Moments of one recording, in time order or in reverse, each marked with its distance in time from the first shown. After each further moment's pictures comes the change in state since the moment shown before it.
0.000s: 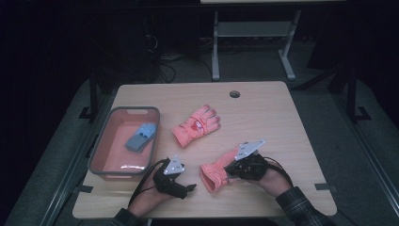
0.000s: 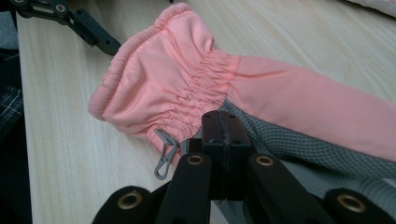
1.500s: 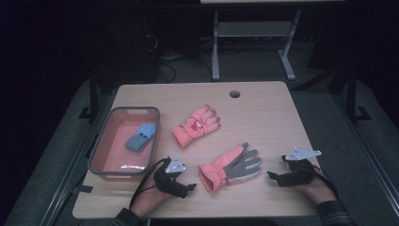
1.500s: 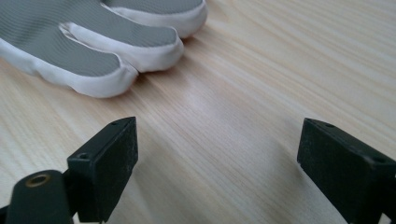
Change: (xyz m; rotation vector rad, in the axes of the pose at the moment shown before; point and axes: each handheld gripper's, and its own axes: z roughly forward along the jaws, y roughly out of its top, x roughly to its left) left arm 0.000 0.006 0.000 0.040 0.012 0.002; right arm -0.055 -0.119 -0.060 -0.090 -0.328 0.248
